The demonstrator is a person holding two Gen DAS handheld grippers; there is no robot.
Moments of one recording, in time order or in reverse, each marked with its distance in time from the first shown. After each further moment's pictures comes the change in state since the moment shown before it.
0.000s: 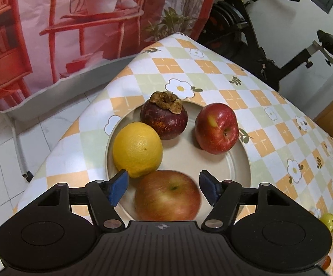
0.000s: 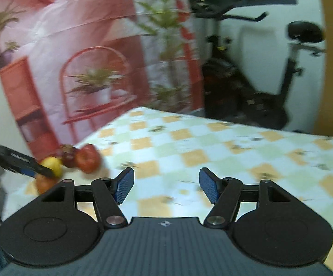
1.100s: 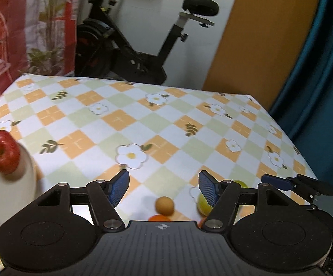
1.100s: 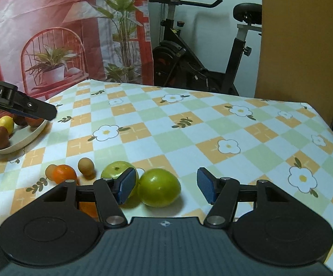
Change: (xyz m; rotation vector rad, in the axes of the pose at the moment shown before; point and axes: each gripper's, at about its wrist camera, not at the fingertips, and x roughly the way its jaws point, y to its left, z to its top) left arm -0.018 -0.231 -0.083 0.437 -0.108 -0.339; right arm -0.035 -0.068 -0.082 0.021 0.057 -0.156
